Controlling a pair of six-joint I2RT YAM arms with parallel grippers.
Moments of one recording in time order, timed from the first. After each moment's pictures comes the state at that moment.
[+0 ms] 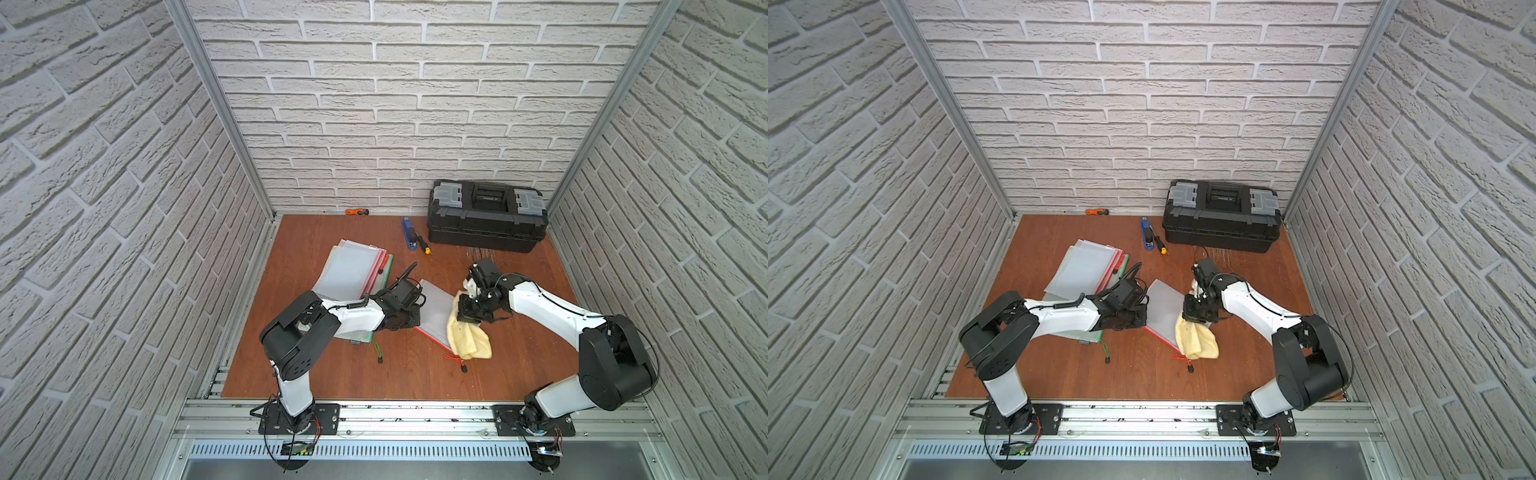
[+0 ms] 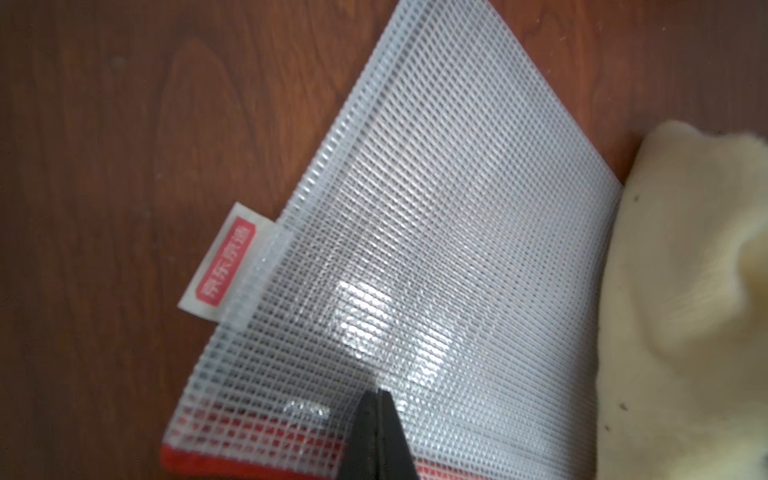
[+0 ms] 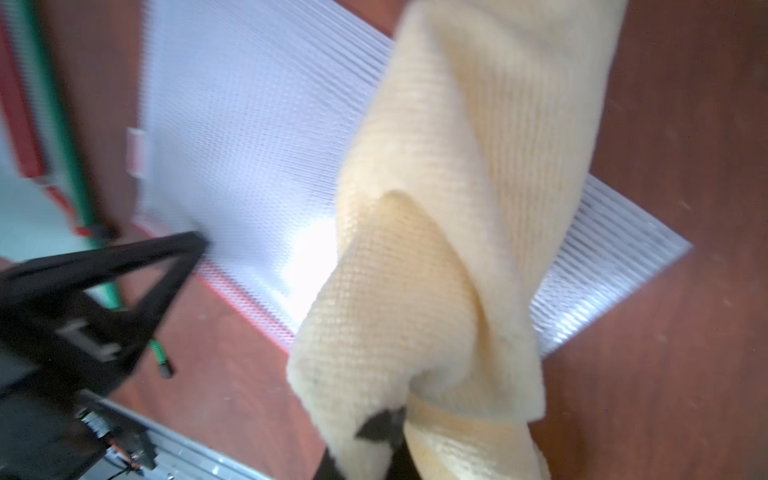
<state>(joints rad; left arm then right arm) -0.84 1.78 0.94 -0.16 0.03 -0.81 0.37 1.51 1.01 -0.76 -0.27 0.54</state>
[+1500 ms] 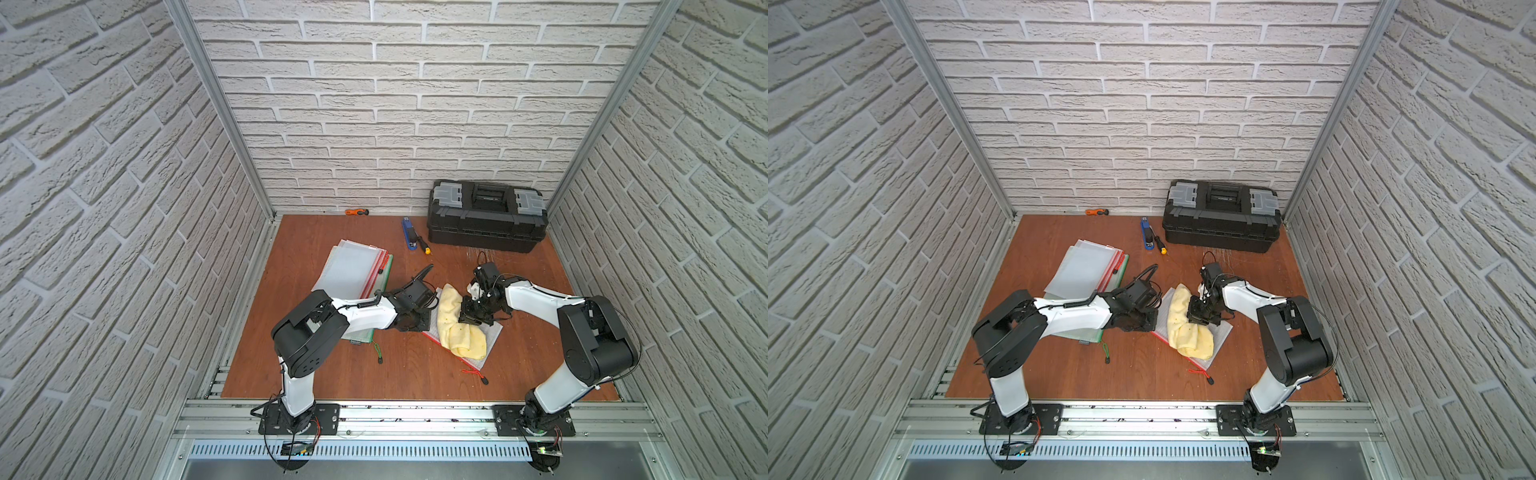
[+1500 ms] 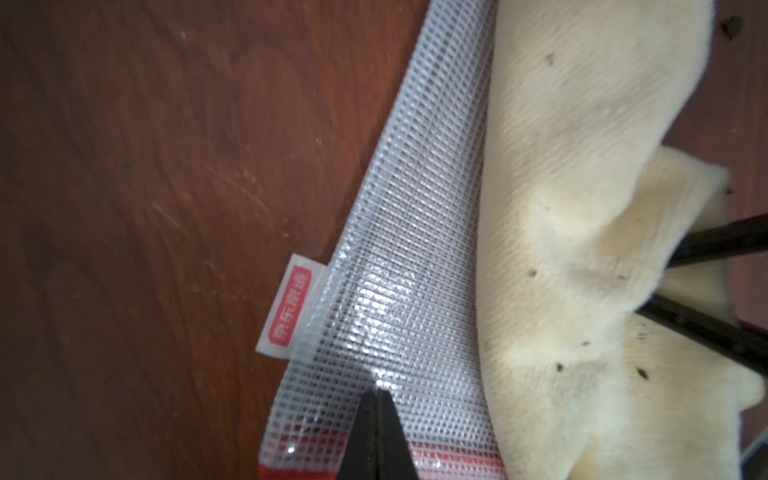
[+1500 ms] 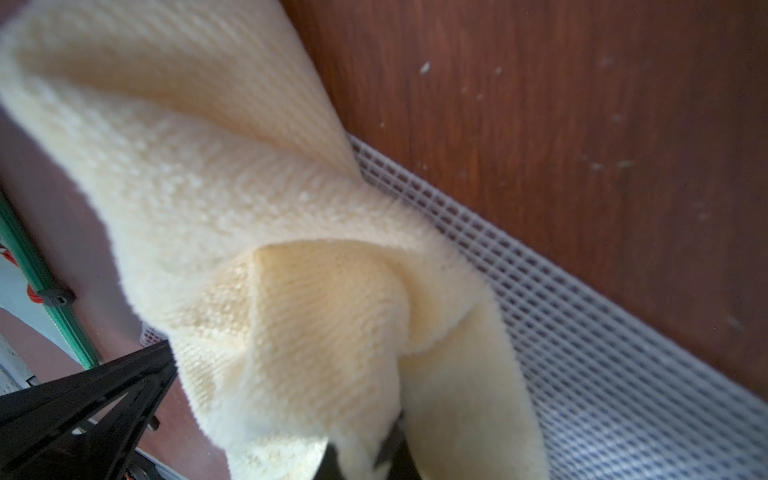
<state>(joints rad) -0.92 1.85 1.07 -0.29 0.06 -0.73 0.24 1.65 0.88 -0.62 -0.34 0.53</state>
